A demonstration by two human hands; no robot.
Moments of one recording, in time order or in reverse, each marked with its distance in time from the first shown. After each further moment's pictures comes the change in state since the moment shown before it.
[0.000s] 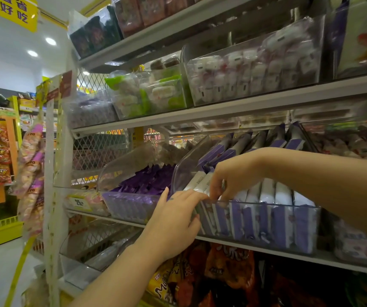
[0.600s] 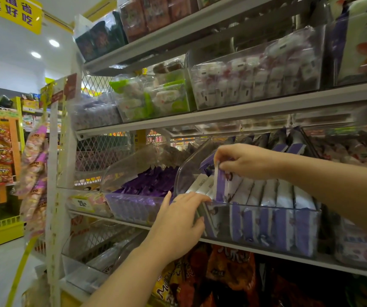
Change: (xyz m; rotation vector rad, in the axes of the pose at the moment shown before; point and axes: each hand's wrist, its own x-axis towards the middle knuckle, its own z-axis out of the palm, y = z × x) left_hand -0.003 0.008 -0.004 -0.089 -0.008 -0.069; right_hand -0.014 0.012 -0.001 0.338 0.557 0.025
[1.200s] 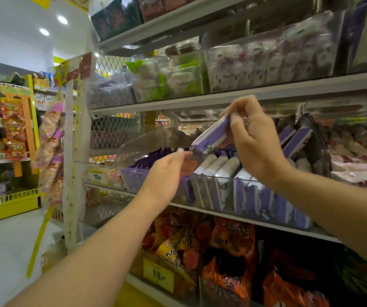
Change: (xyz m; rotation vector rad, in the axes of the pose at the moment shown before) left_hand -0.011 0.003 -0.049 -0.834 0.204 -0.332; right_hand -0.036 -0.055 0.032 0.423 0.769 -0.213
